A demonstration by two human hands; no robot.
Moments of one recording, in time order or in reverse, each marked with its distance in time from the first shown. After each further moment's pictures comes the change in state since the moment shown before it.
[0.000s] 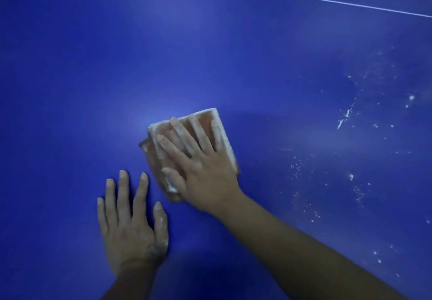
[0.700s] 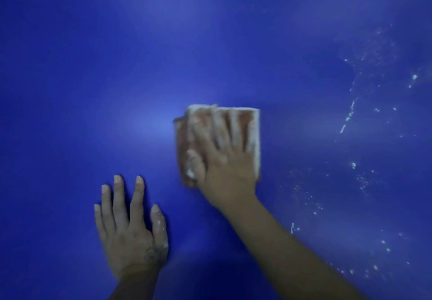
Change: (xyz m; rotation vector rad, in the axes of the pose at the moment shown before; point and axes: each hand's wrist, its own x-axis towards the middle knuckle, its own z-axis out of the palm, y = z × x) left_hand 0.002 0.007 -0.006 -0.011 0.015 -0.002; right_hand -0.022 0.018 -0.009 -0.064 0.089 0.398
